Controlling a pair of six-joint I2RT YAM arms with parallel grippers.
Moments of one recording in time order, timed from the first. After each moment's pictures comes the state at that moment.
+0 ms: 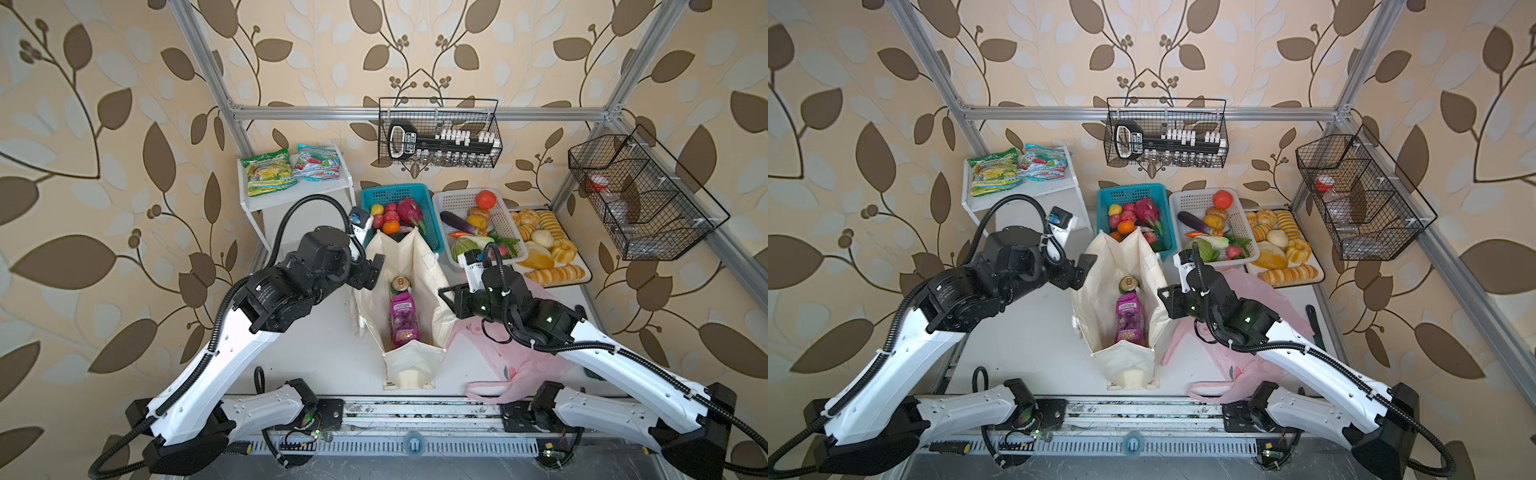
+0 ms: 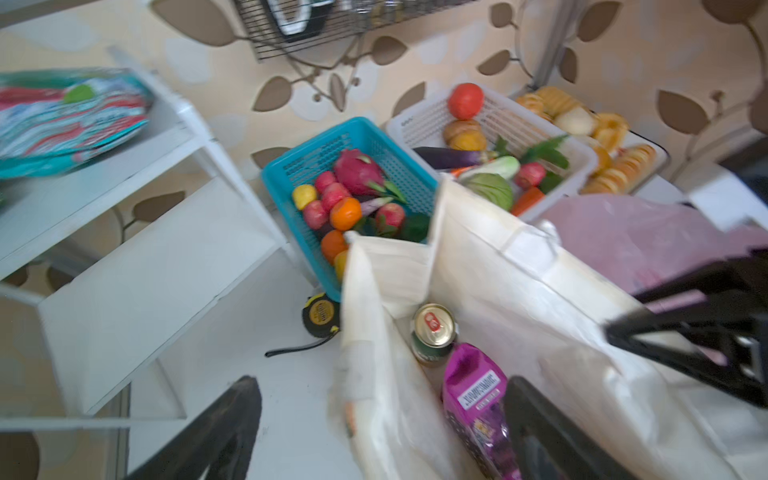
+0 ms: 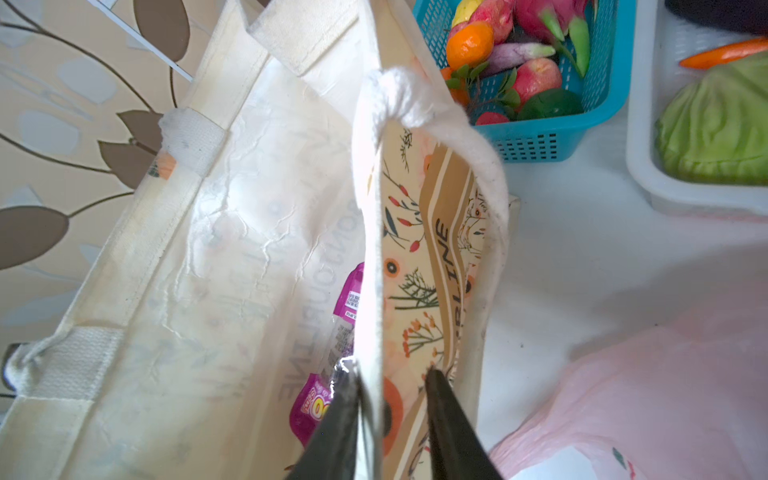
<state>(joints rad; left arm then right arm) -0.63 1.08 1.53 -0.98 -0.28 -0.11 0.80 1.03 0.93 -0.47 0.03 0.58</state>
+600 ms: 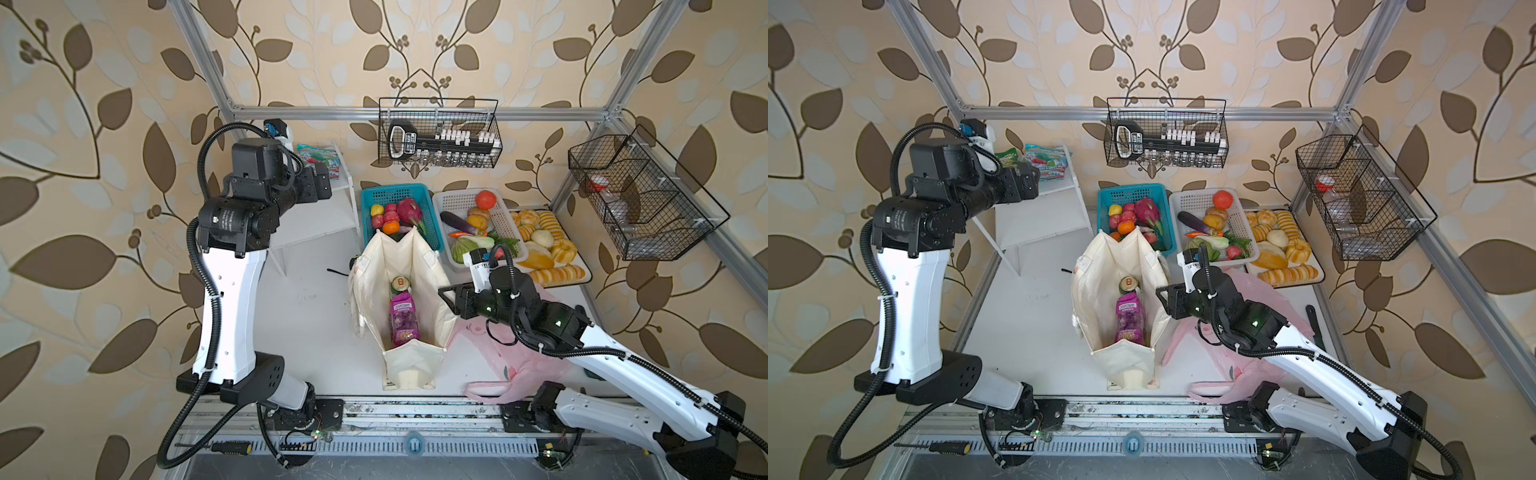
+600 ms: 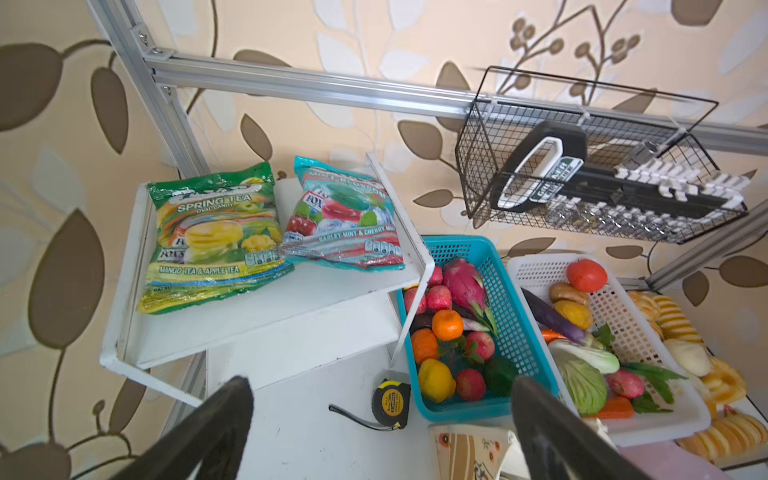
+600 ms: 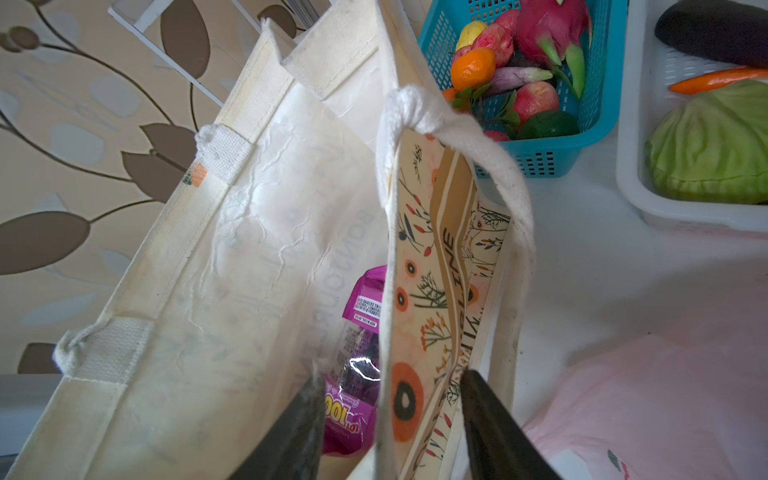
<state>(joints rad) -0.13 1.54 2.33 -1.16 -0.09 -0.19 0.80 0.98 0.94 -0.47 0.04 0.57</state>
